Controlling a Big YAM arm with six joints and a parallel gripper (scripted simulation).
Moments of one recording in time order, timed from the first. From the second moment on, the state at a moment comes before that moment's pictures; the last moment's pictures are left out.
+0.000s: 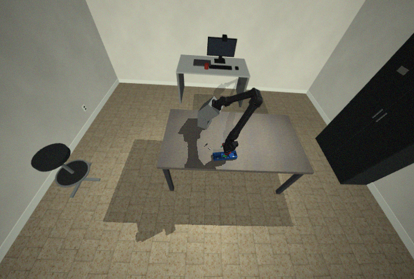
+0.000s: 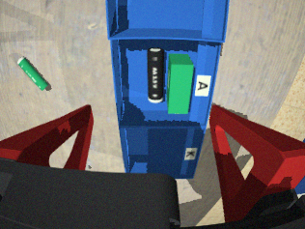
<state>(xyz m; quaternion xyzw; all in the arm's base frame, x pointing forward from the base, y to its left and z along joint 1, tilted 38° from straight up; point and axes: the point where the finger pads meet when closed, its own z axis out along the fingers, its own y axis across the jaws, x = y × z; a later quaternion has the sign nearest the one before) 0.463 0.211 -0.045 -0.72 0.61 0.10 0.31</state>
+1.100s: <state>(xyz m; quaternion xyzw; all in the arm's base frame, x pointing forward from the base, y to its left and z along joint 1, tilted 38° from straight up) 0.438 0.145 0.052 -0.72 0.61 0.10 0.31</state>
